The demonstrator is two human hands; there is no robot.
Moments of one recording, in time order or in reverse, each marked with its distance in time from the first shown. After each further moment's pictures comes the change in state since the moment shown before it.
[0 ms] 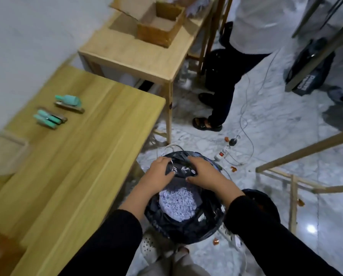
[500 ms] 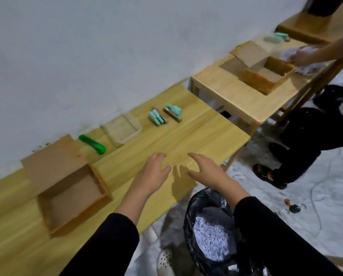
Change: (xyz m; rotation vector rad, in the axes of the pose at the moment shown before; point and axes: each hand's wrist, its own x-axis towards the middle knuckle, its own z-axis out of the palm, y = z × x) left_hand -0.137 -0.100 -0.125 -0.113 0.584 -0.327; right_hand 0.016 -0.214 0.012 -0.231 -0.122 -0.465
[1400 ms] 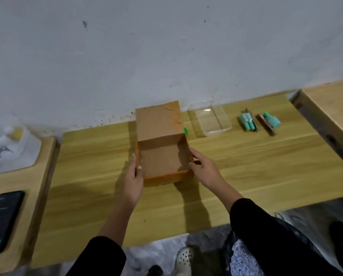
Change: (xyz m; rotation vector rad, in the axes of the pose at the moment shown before) left_hand -0.150 -0.173 -0.090 -0.662 0.669 -0.597; right_hand 0.071 -0.172 0.130 0.400 -0.109 -0.230
